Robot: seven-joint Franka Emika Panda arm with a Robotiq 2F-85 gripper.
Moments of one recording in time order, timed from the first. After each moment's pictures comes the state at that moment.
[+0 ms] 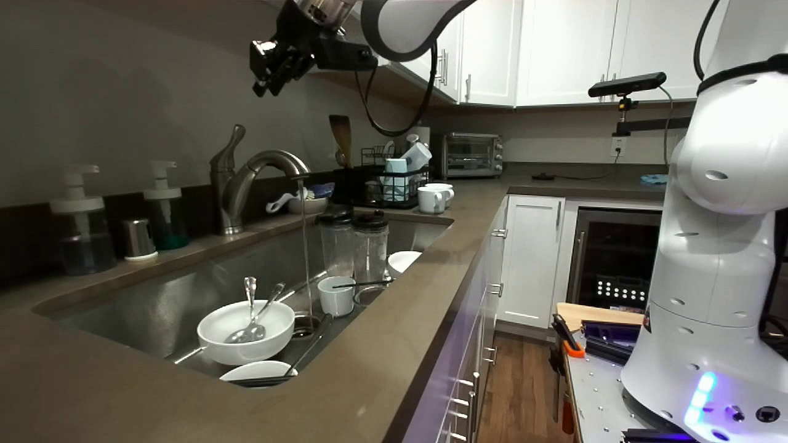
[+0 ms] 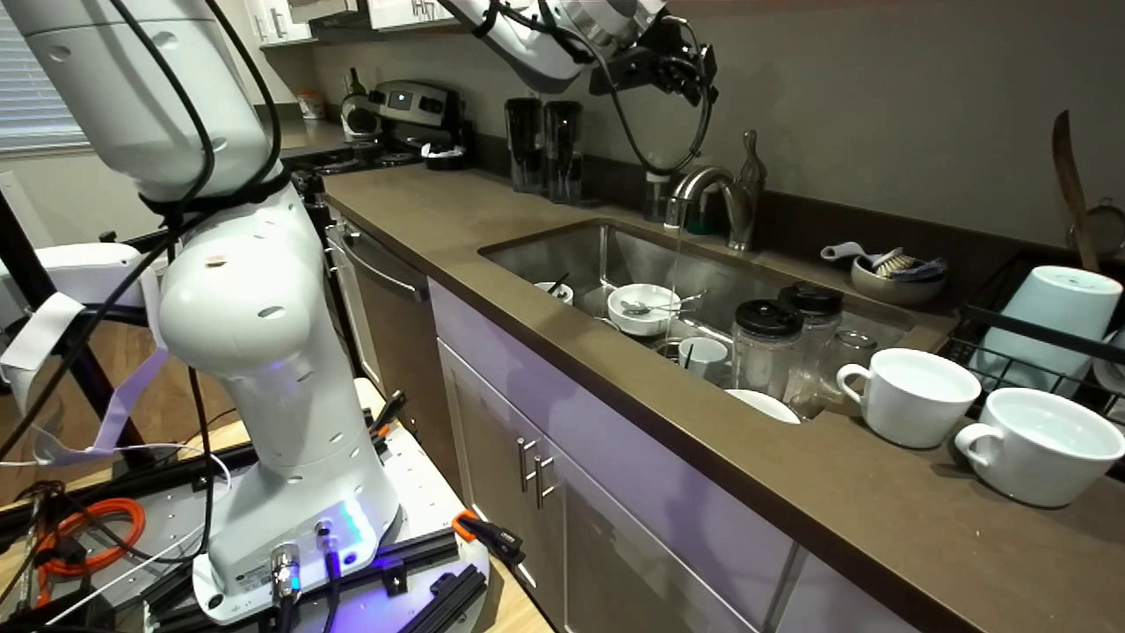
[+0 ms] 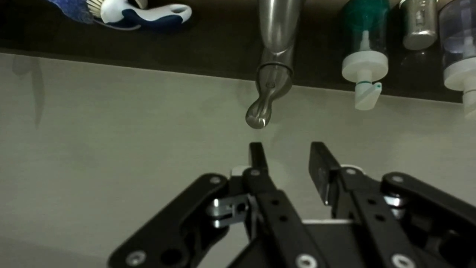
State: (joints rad) arm -0.26 -0.12 0.28 -2.11 -0.71 2.85 0.67
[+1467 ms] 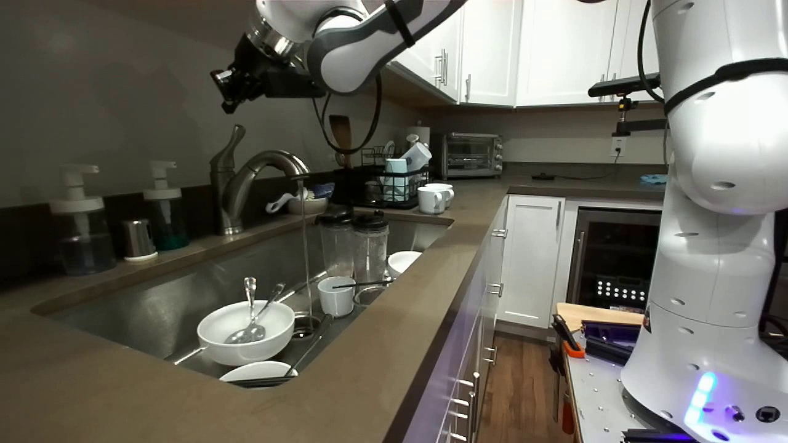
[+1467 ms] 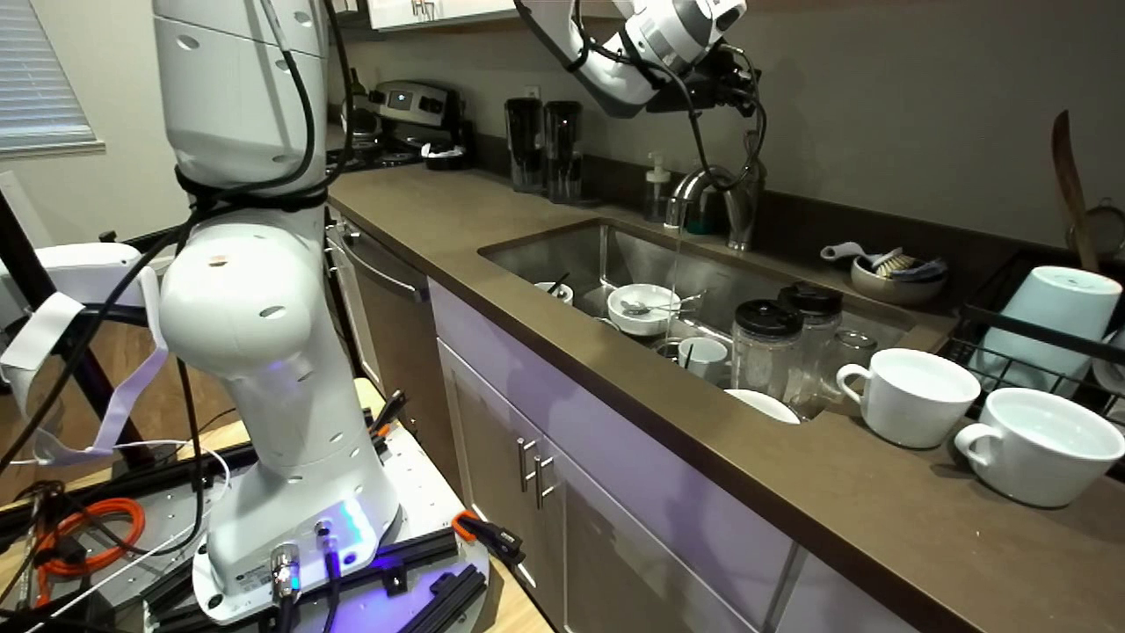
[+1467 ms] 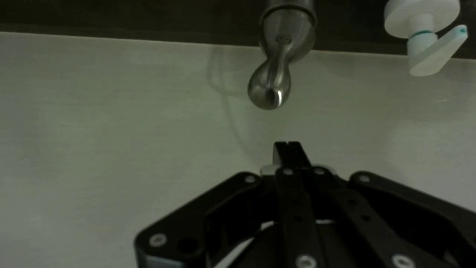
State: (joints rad) arm -0.26 0.25 0.27 -1.74 -0.88 2.88 0.78
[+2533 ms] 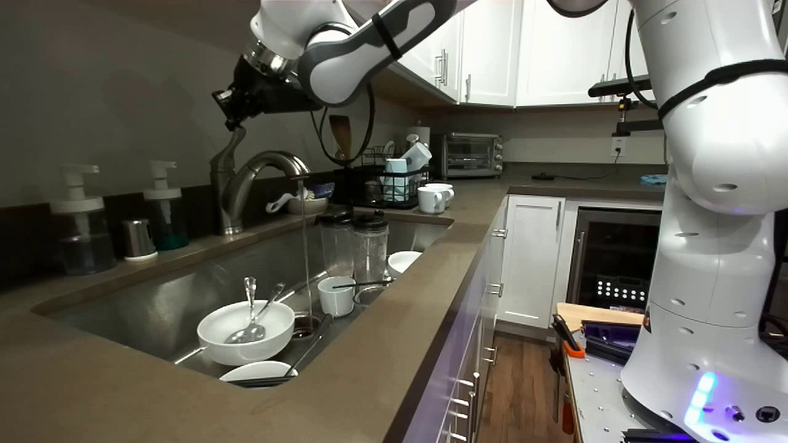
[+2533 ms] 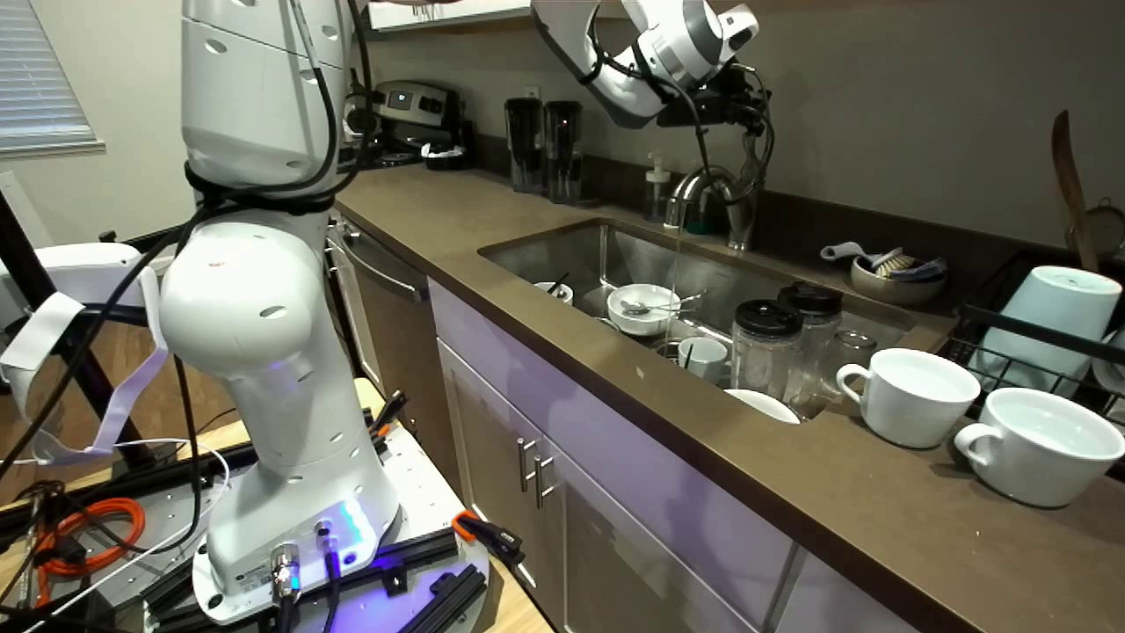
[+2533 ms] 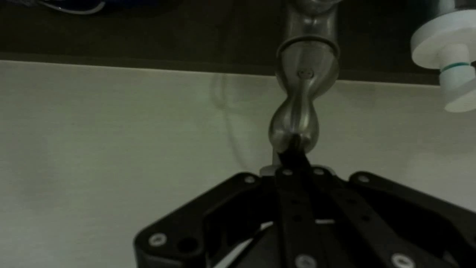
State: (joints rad) arm -0.26 0.33 0.27 -1.68 -0.85 2.81 0.74
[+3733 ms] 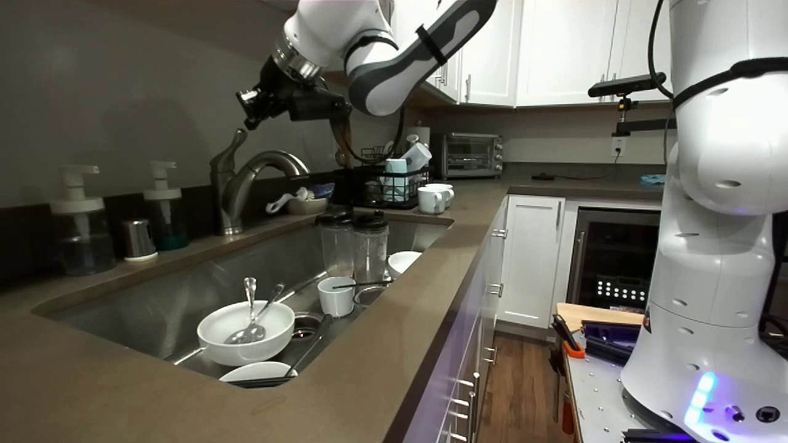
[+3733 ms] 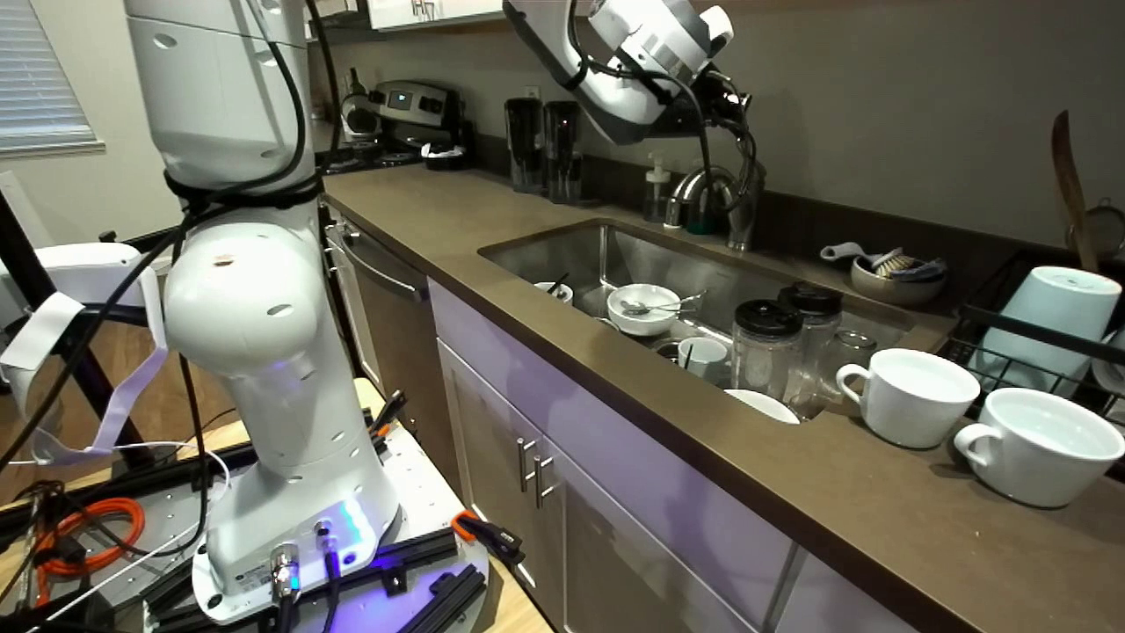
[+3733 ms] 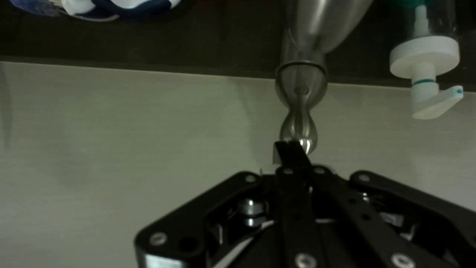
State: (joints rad) arm -0.21 0.15 0.15 -1.91 -1.18 2.98 1.09
